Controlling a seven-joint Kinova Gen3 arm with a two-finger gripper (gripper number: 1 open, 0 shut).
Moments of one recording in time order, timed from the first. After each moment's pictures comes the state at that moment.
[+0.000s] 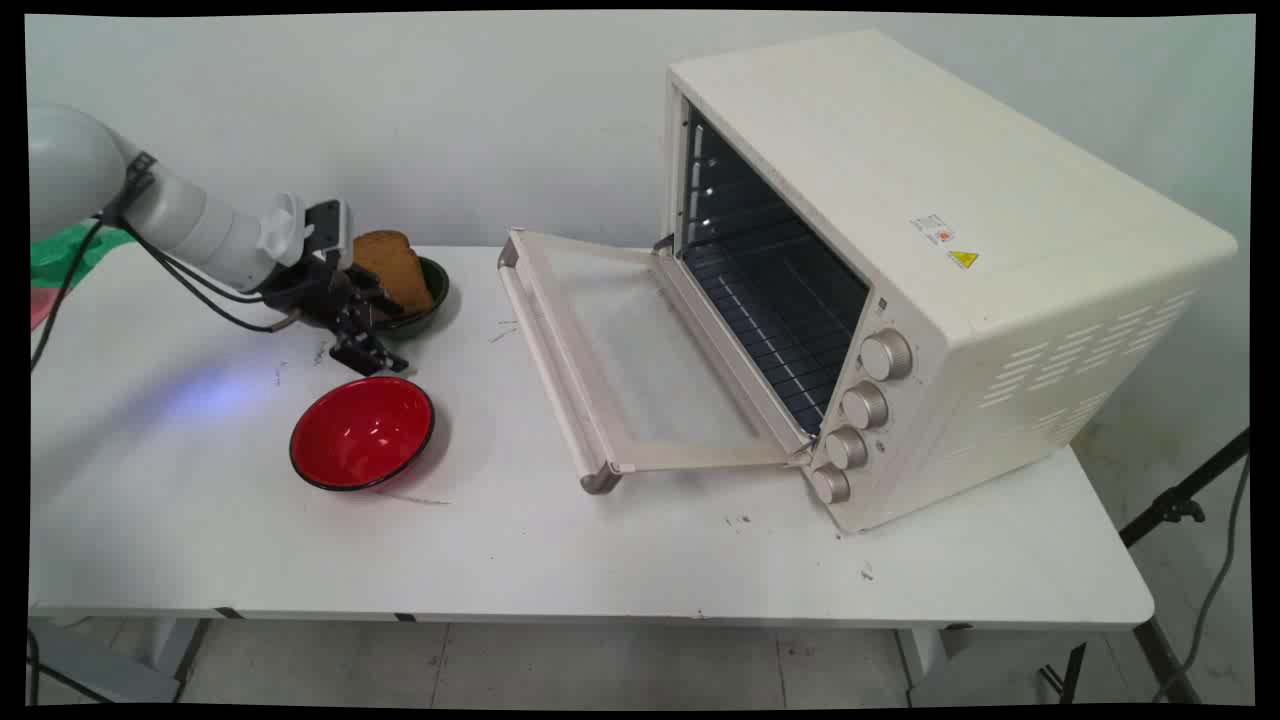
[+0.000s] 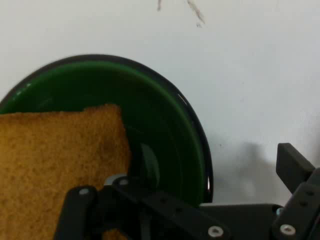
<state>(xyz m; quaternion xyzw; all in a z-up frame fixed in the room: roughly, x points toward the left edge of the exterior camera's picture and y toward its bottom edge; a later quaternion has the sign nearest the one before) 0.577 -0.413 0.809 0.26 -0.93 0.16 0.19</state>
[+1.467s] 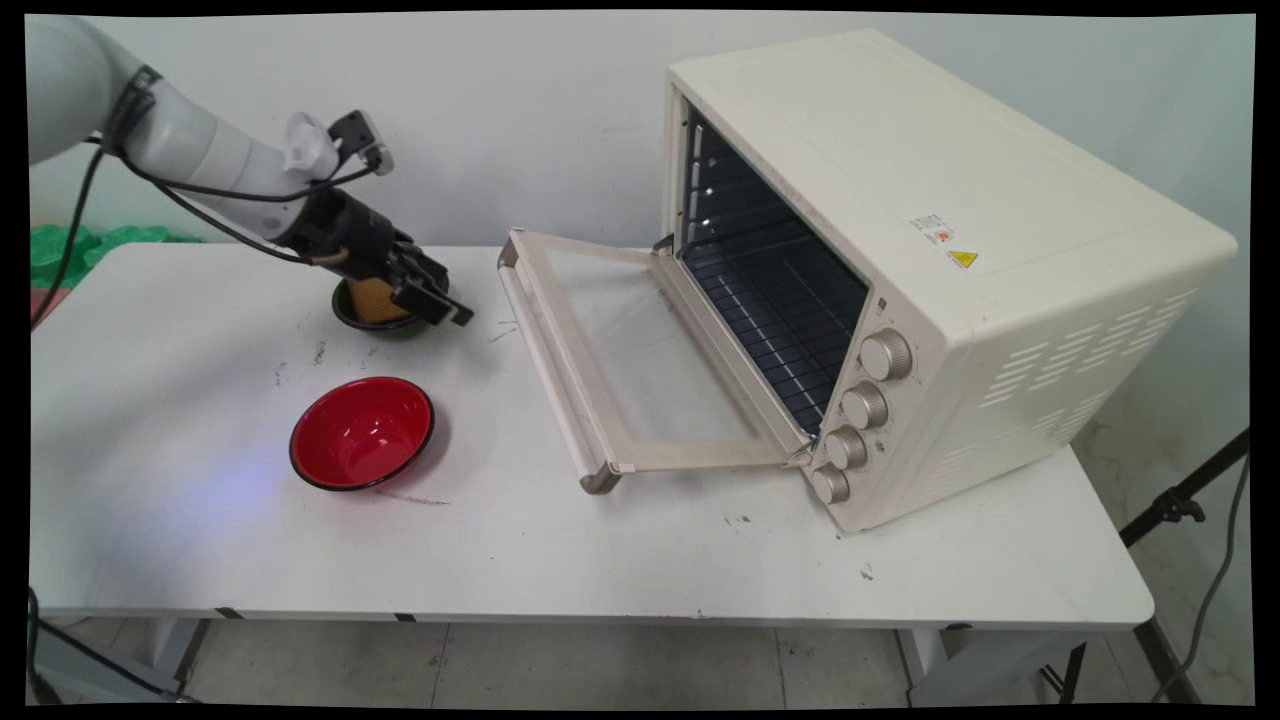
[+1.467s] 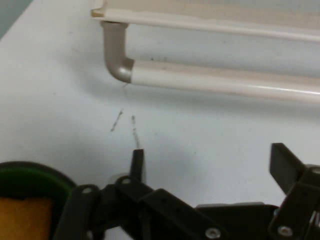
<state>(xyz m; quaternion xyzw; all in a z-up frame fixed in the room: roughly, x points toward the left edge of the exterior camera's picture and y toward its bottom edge) 0.487 -0.407 0.896 0.41 -0.86 0.13 0.27</state>
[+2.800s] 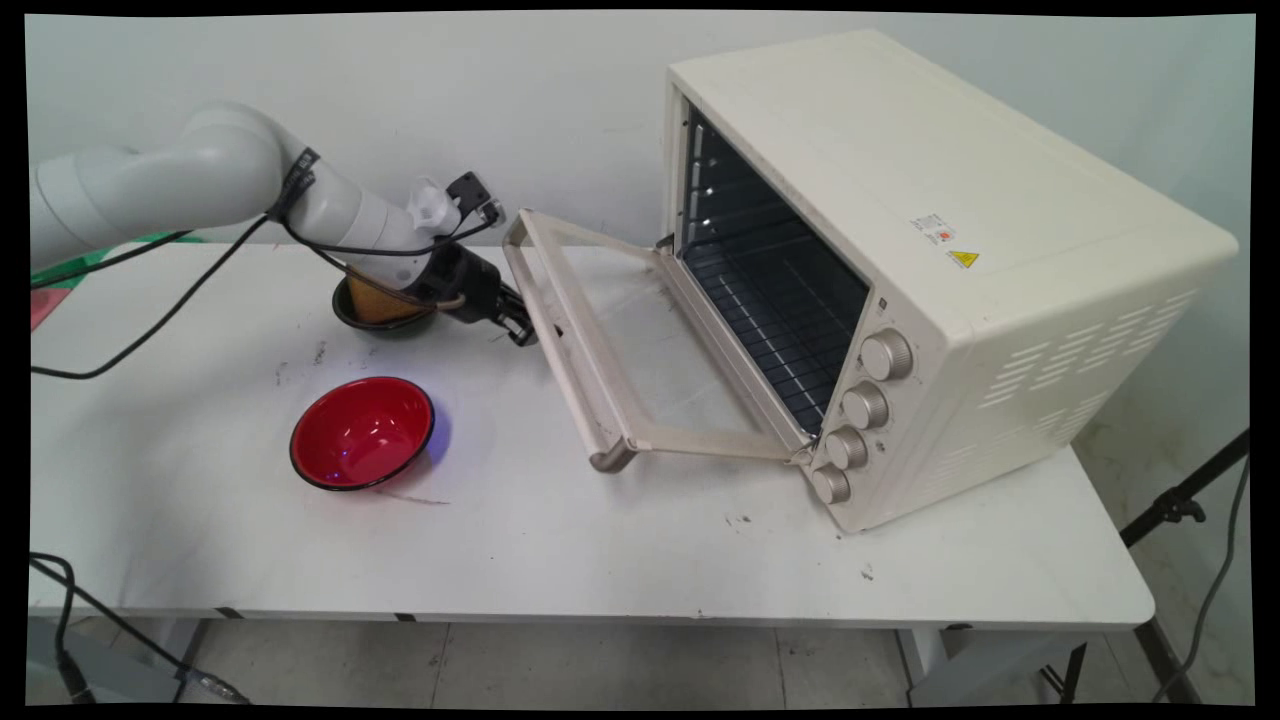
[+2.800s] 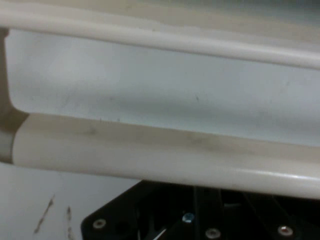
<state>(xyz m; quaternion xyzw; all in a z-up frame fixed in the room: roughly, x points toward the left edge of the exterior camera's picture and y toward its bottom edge) 0.420 -0.458 0.819 0.41 -0.85 0.10 0.31</state>
